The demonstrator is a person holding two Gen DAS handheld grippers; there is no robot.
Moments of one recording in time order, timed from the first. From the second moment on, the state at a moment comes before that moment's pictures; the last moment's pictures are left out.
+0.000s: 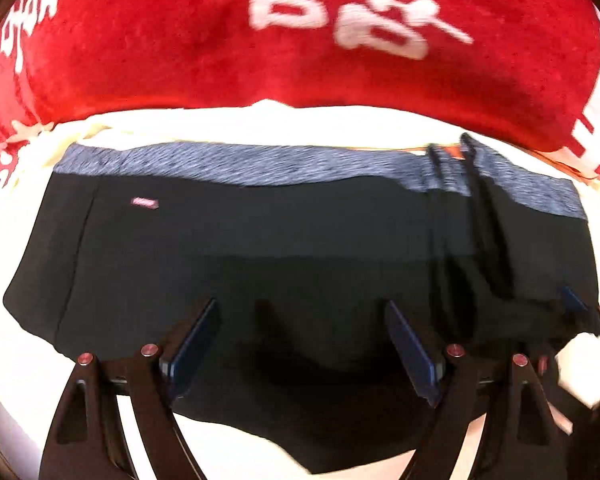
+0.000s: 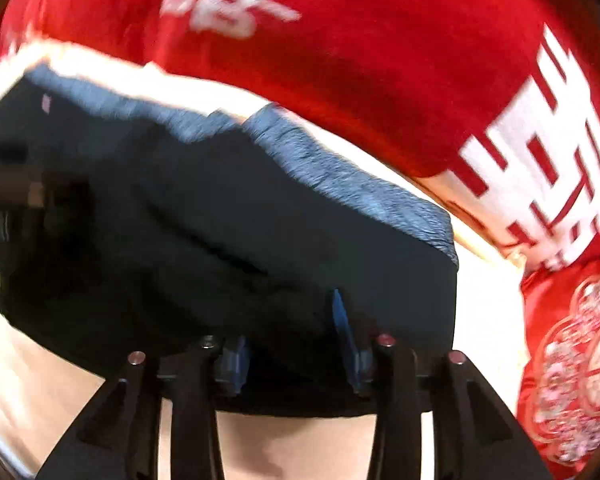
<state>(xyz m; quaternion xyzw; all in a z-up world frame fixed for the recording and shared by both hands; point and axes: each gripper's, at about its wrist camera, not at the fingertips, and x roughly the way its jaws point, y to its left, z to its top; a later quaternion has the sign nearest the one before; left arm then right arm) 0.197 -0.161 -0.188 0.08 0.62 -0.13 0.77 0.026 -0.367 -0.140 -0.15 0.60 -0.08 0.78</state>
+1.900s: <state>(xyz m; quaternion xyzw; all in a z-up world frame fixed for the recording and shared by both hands) 0.191 -0.172 -0.167 0.06 0.65 -0.20 0.73 -0.012 -0.467 -0.174 0.60 0.50 -0.01 0.63</state>
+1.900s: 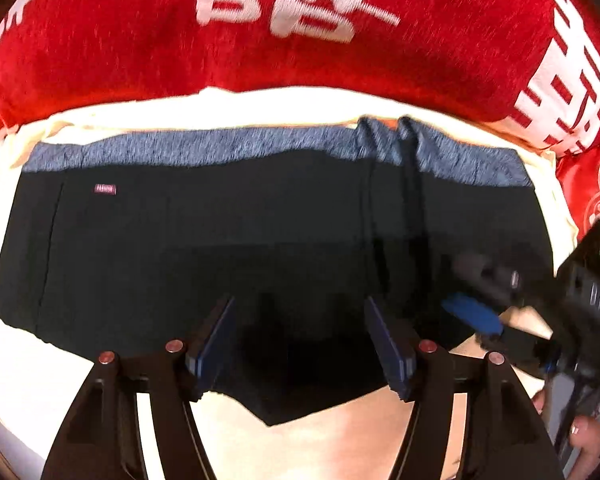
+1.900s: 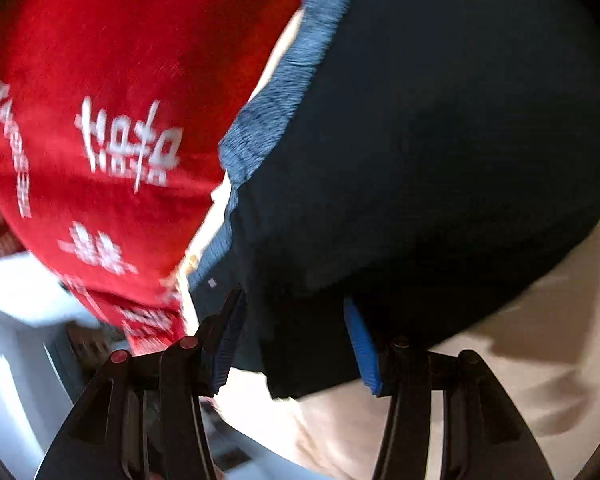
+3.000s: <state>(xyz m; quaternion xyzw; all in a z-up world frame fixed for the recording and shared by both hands) 0.161 -0.186 -0.162 0.07 0.67 -0.09 0.73 0.035 -0.482 -0.104 0.21 0.66 0.02 0.72</state>
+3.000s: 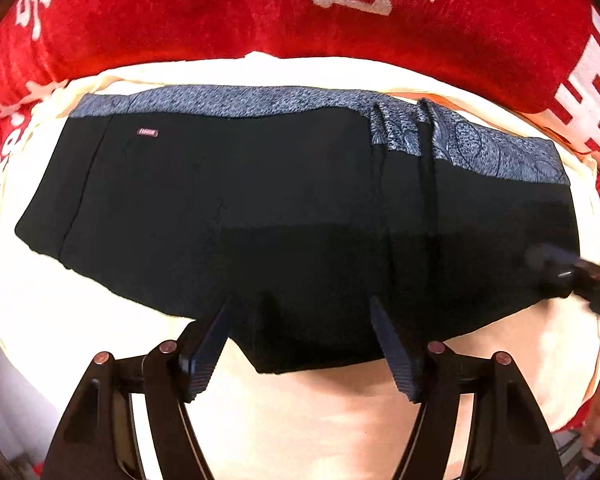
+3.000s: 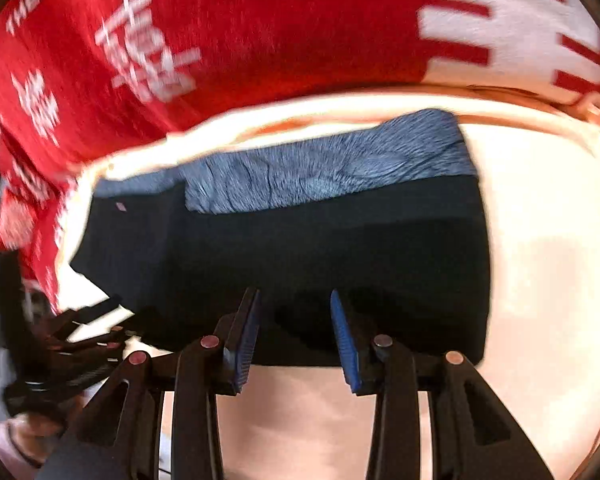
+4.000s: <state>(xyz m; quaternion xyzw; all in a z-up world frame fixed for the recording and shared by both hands) 0.176 -0.049 -0.164 -0.04 0.66 -0.08 0.74 0.049 -0.356 -0.091 0.09 0.67 0.03 0.74</state>
